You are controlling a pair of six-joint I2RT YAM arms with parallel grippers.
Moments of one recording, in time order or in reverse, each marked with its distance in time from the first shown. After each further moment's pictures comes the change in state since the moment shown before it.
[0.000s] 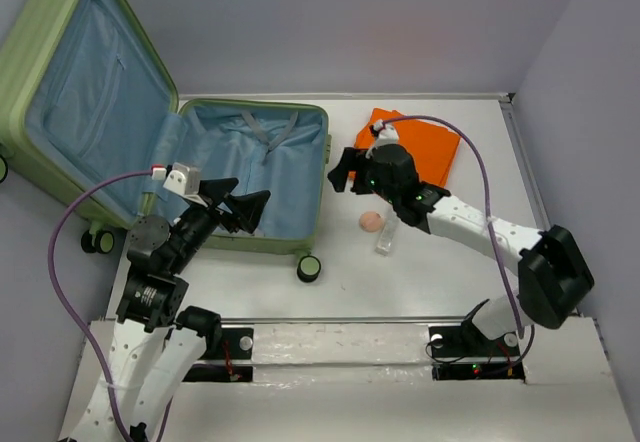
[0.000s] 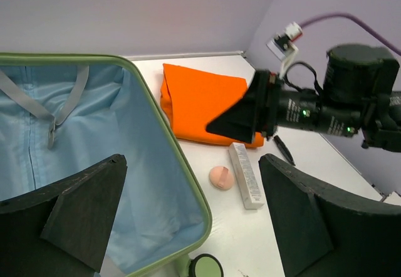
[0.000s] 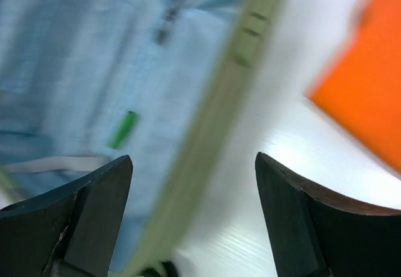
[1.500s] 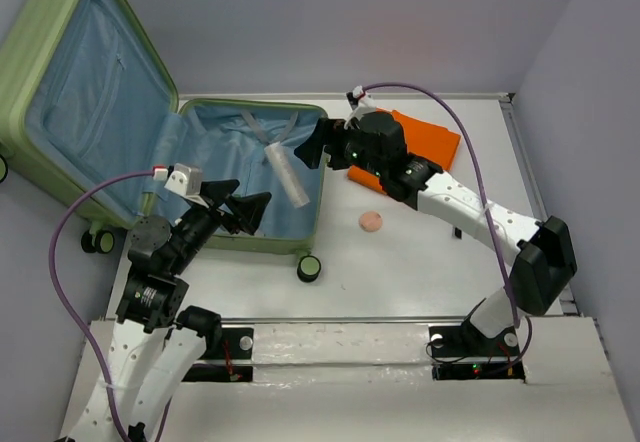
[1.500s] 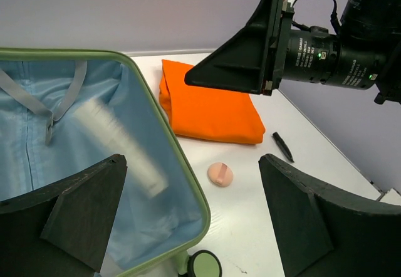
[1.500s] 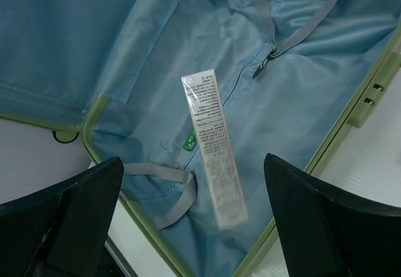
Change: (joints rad) left arm -0.018 -0.006 0.000 -0.014 -0.010 0.000; right arm 0.034 0.058 0.301 -0.141 -0.104 0.031
